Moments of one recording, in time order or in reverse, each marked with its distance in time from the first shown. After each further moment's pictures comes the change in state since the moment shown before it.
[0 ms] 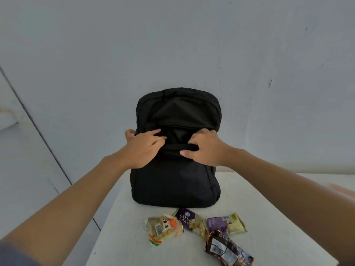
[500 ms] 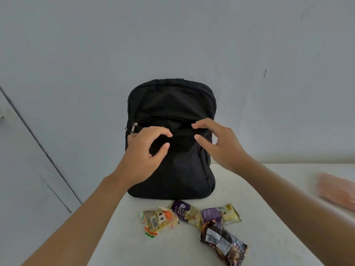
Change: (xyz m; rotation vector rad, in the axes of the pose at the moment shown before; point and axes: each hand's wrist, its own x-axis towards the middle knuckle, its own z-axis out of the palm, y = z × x) left_hand -0.033 0.015 0.034 -0.426 0.441 0.280; right_hand -0.051 0.012 0.006 0.529 0.399 0.003
